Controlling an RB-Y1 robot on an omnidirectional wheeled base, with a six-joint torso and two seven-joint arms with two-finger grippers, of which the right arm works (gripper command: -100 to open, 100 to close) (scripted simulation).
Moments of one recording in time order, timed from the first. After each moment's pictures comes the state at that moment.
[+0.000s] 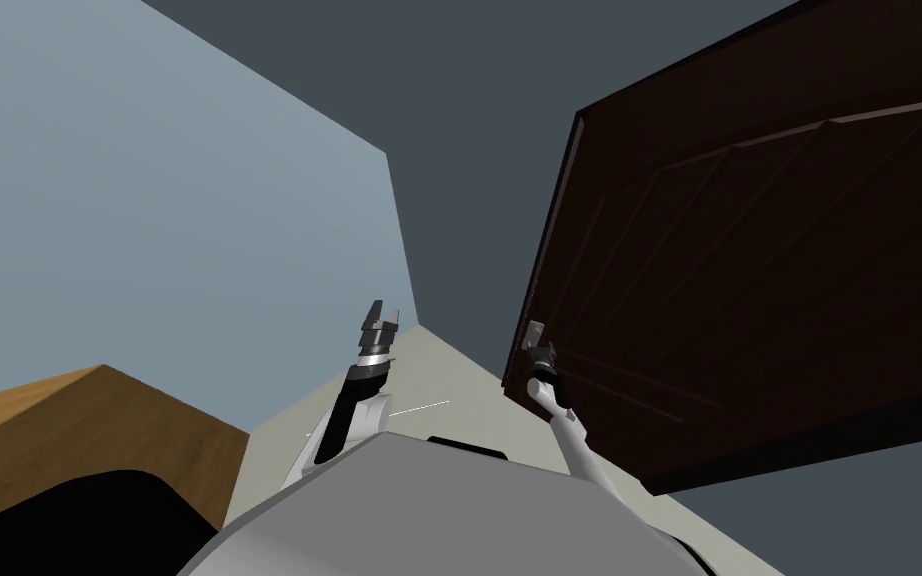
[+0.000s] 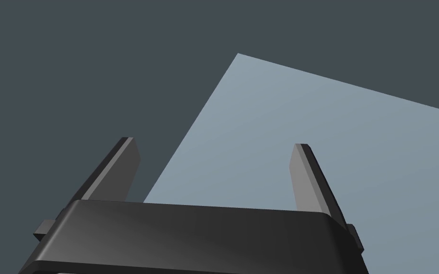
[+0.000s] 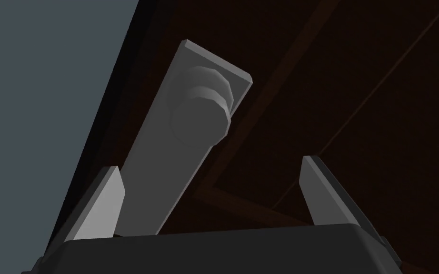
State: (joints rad) arm -0.24 -0.11 -0.22 -0.96 -0.53 -0.45 -0.60
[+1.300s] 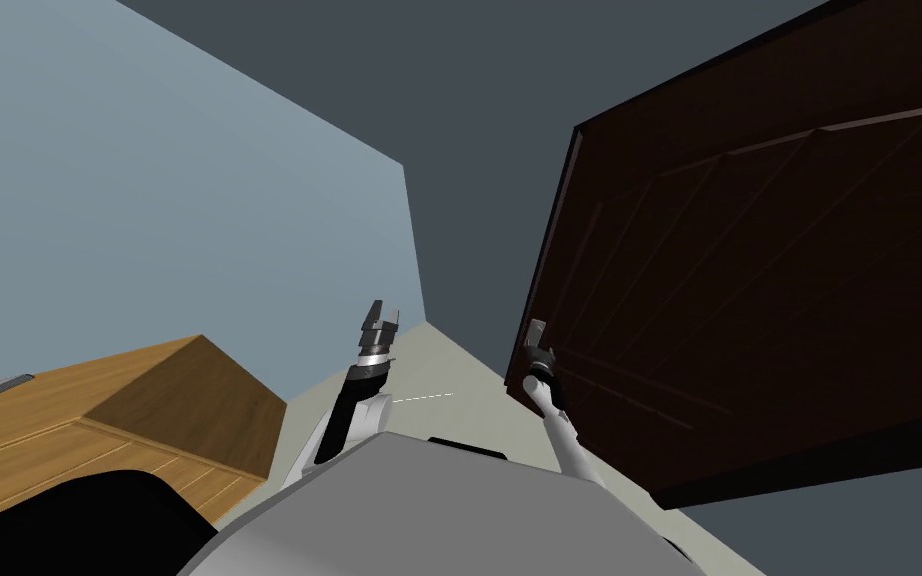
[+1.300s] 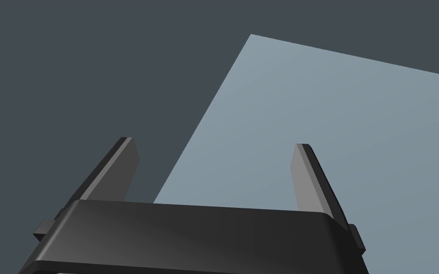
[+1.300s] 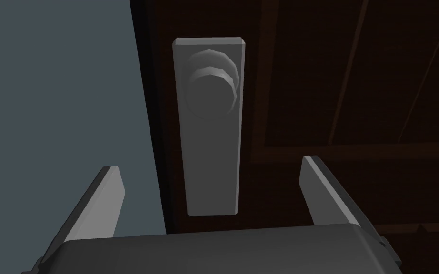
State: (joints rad) arm -0.24 -0.05 -0.23 -0.99 -0.72 -0.45 -0.87
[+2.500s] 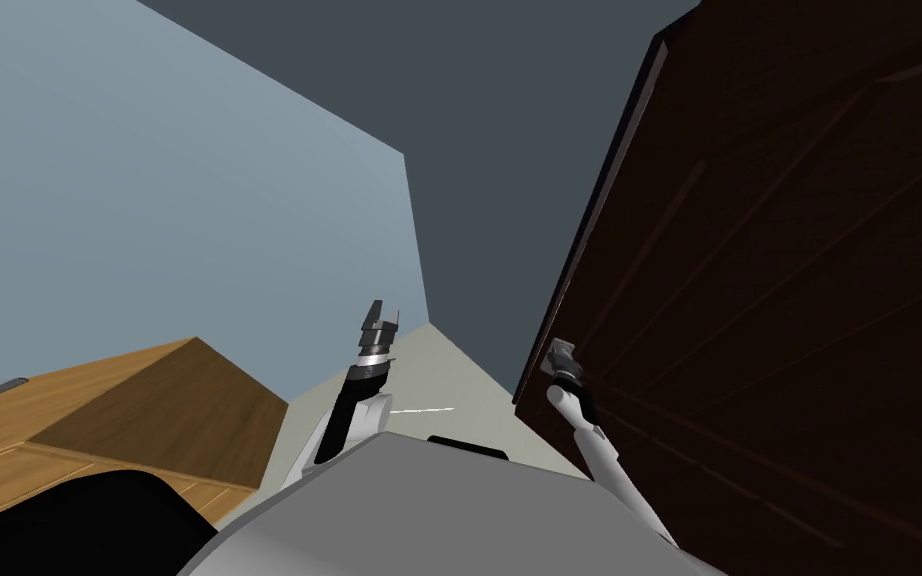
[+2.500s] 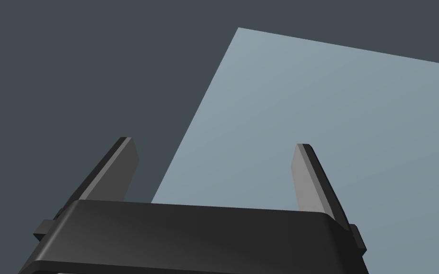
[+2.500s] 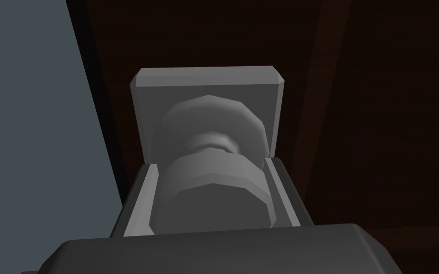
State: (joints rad) arm -0.19 -0.22 -0.25 -0.95 -0.76 -0.45 -1.02
